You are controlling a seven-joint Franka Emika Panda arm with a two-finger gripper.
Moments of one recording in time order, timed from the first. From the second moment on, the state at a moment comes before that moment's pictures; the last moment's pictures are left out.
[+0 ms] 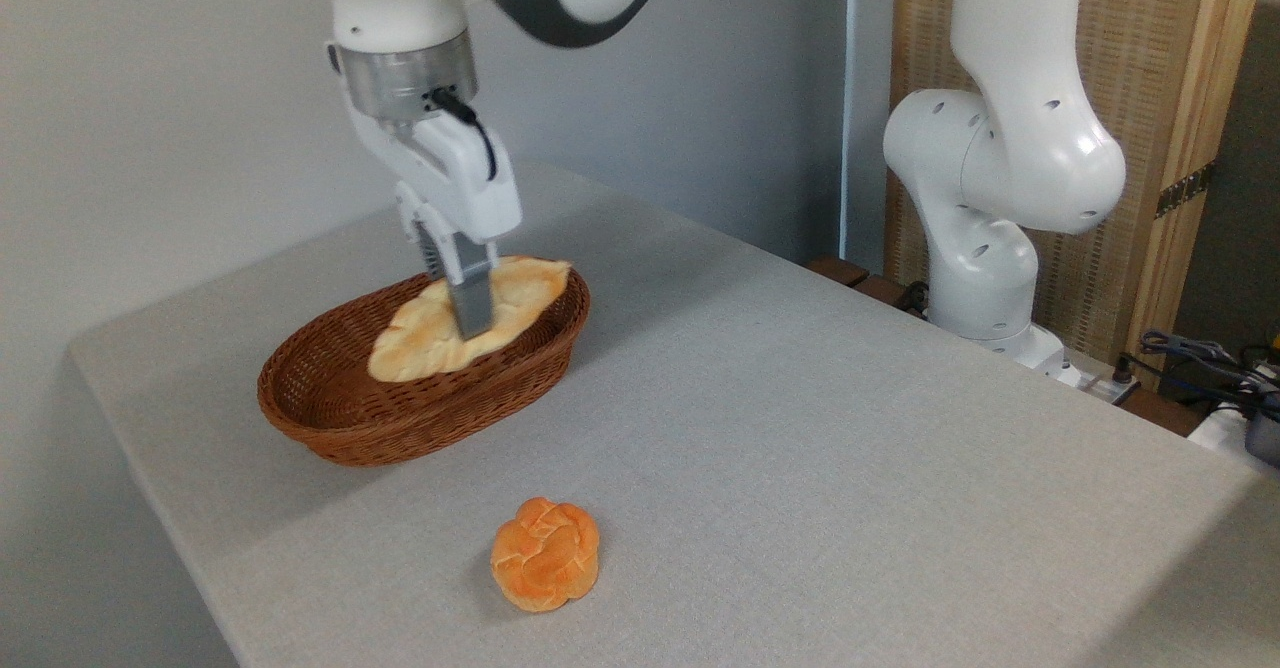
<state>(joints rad) -0.04 -0.03 -0.13 -1.79 -0.11 1.77 0.71</state>
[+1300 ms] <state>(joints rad) -0.04 -0.08 -0.06 -1.89 0.25 1.61 0.95</state>
